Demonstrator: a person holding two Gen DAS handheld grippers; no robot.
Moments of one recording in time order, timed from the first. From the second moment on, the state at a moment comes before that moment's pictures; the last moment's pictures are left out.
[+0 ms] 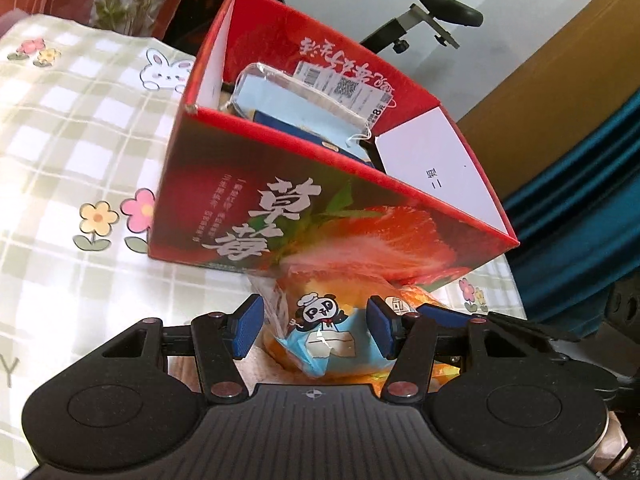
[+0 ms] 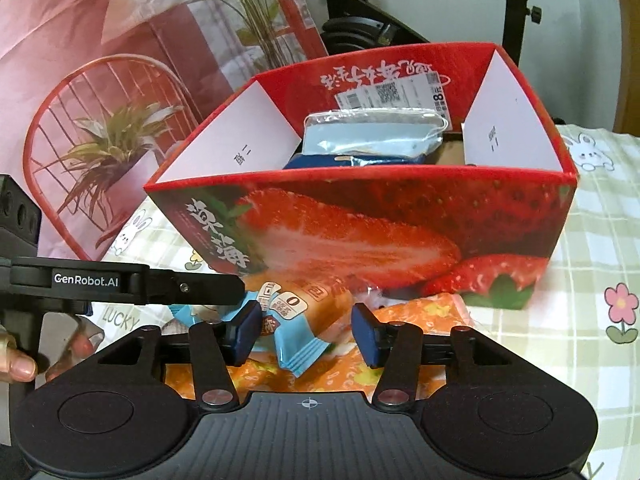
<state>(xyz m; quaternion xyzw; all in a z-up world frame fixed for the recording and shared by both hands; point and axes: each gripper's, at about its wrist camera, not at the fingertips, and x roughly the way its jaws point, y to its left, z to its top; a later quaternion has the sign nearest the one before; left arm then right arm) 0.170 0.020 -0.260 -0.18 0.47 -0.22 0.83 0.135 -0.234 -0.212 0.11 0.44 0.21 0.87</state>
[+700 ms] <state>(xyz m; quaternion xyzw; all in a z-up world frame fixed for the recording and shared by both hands) 0.171 0.019 -0.260 -0.18 0.47 -0.22 0.84 0.139 -0.231 -0.212 0.12 0.45 0.22 0.86</state>
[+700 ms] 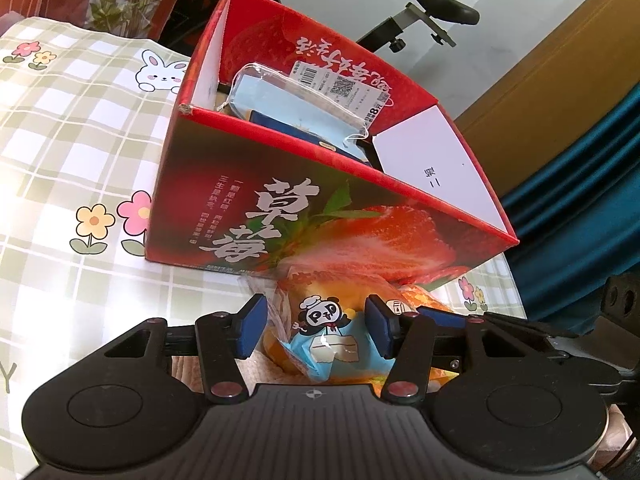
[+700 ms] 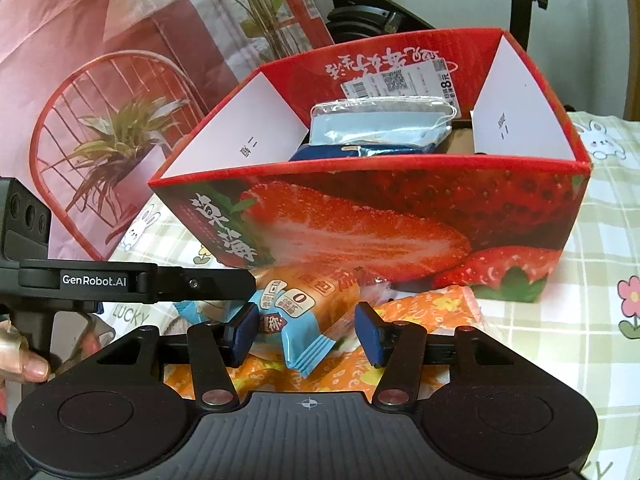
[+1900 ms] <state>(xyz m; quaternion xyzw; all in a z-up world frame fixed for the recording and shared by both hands) 0.160 0.027 -0.256 -0.18 0.46 -0.23 0.84 0.129 -0.219 -0.210 0.09 0.44 0.24 0.86</state>
